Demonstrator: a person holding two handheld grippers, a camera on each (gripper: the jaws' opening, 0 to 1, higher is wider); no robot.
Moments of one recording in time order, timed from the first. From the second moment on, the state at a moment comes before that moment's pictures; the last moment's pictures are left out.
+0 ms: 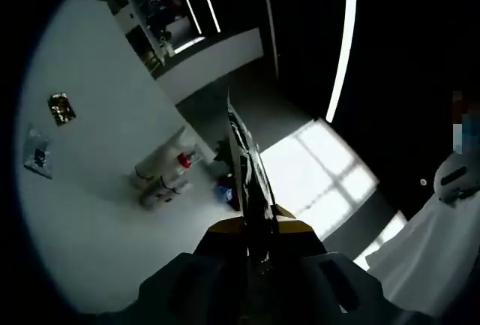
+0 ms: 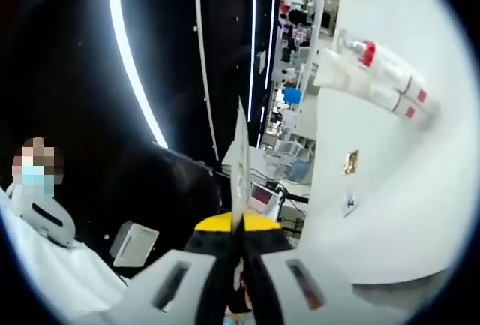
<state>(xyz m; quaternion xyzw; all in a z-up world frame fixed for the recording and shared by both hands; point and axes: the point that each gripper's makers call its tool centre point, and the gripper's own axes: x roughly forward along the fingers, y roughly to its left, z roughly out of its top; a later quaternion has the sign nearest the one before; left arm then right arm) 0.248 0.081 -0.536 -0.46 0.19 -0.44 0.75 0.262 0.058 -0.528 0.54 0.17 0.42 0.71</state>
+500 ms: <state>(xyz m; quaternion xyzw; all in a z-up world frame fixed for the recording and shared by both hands) 0.261 0.088 -0.546 -0.52 0.22 -0.41 0.72 0.279 0.061 -0.547 0.45 0.19 0.40 0.77</state>
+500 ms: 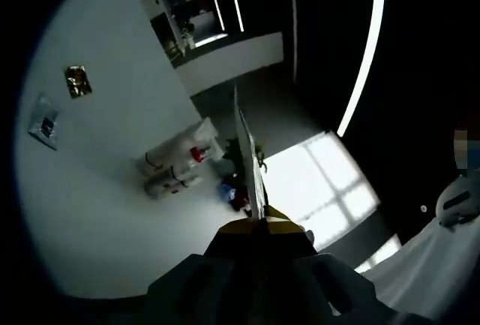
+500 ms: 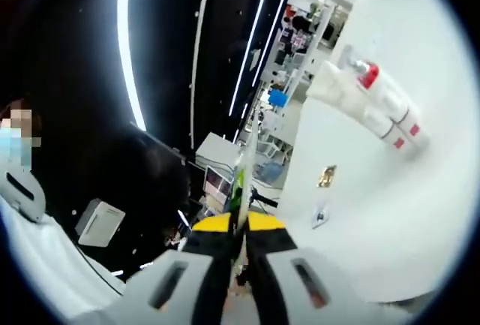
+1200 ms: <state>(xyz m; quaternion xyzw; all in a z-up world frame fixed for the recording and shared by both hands) 0.282 0.093 -0.571 -0.53 0.25 -0.38 0.72 0.288 0.058 -0.580 0.35 0.23 0.39 0.82</state>
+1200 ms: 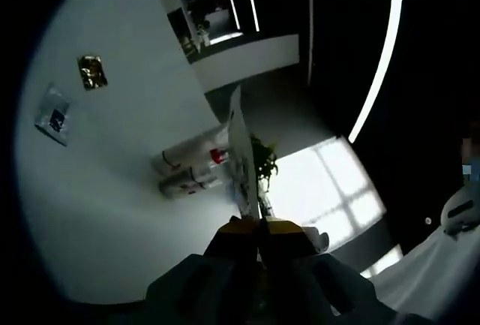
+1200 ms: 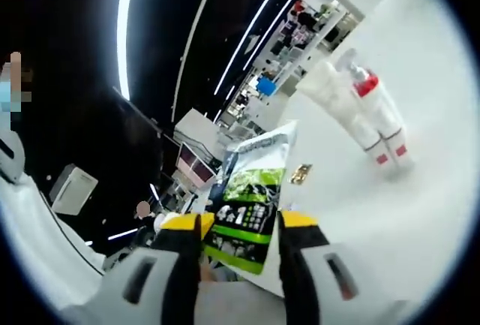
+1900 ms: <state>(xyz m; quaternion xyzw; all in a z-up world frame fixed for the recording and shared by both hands) 0.310 0.092 -0.608 -0.52 0.28 -0.34 0.73 0.302 0.021 -0.615 0.22 0.24 0.35 0.88</state>
